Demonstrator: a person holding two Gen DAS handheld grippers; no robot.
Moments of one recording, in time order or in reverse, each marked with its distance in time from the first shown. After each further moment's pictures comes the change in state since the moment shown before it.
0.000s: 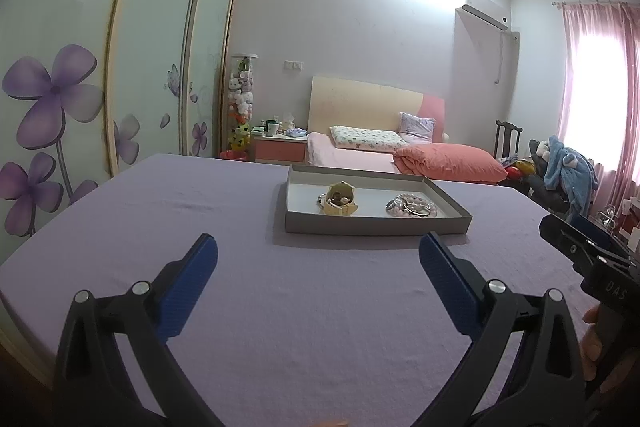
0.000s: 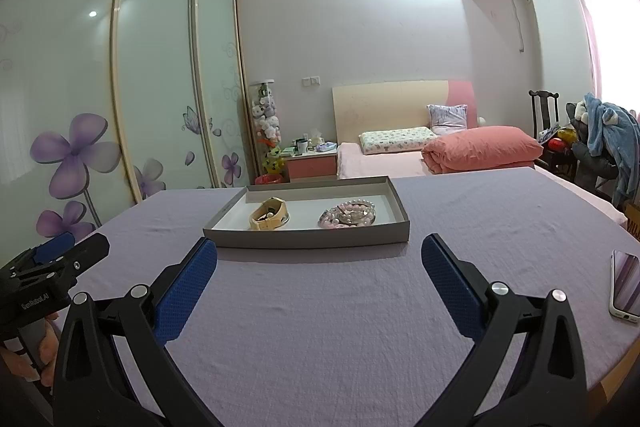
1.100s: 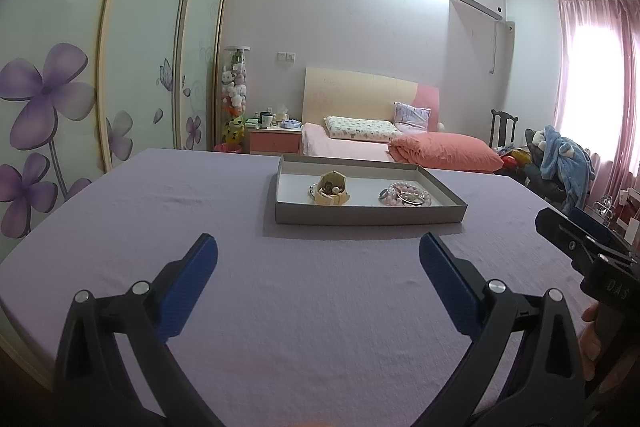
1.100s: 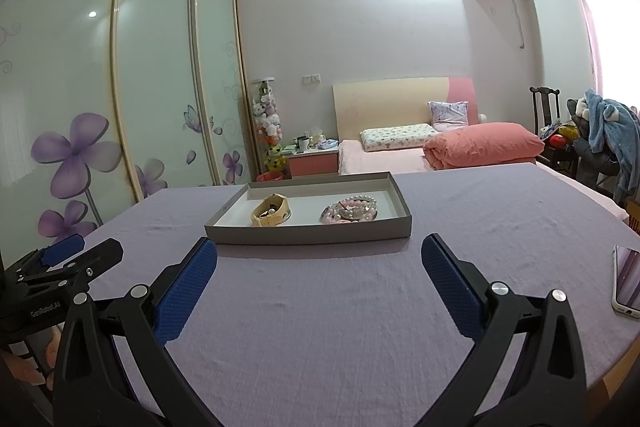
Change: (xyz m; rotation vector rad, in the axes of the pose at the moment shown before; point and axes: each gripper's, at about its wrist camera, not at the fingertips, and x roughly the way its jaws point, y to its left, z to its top) left arm 0.007 -0.013 -0.003 0.018 0.033 -0.014; right arm -0.003 0.002 -0.003 0.008 0.008 0.006
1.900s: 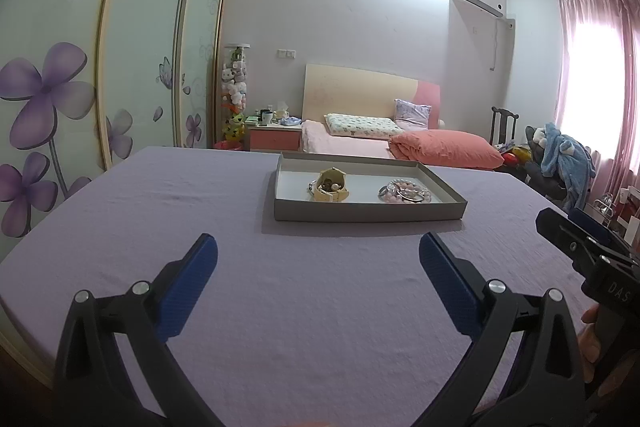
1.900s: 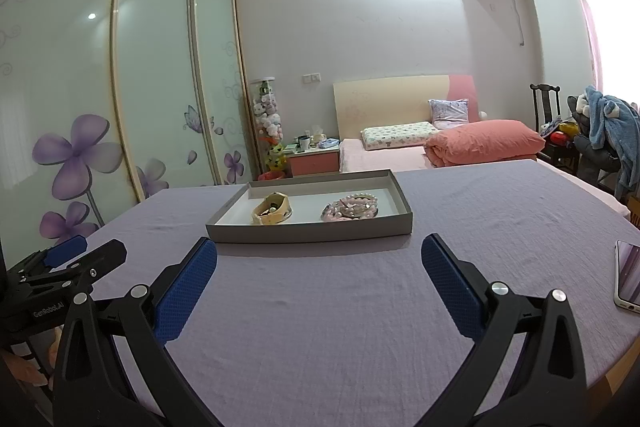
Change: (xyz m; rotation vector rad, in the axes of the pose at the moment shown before) left arm 0.001 -0.003 -0.004 -0.001 0.009 0.002; right arm 0.000 0.000 -0.002 0.007 0.003 0.001
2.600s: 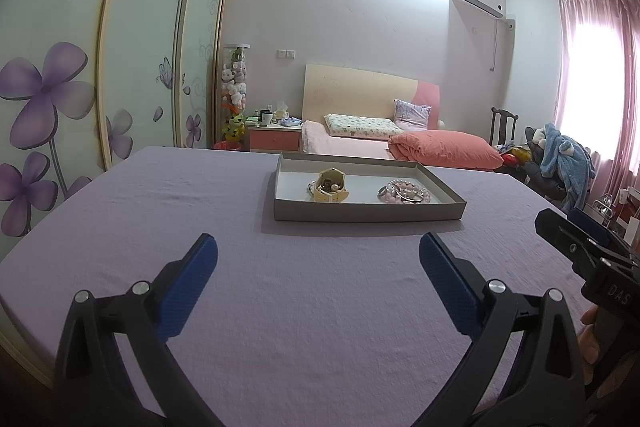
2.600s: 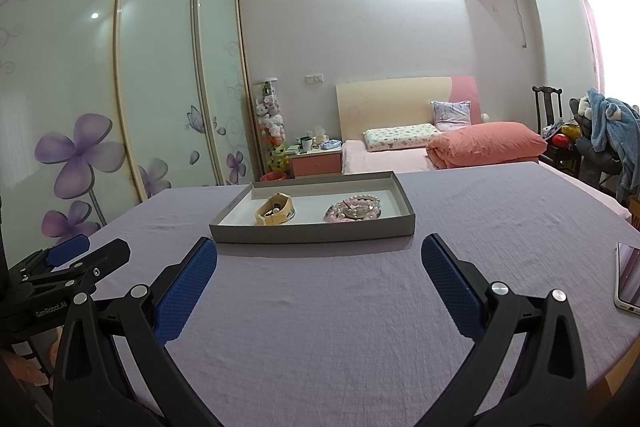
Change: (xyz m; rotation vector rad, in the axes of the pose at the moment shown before) left arm 0.000 0.000 0.001 0.001 -0.002 0.003; right arm -0.001 0.005 0.000 -0.006 -0.003 0.007
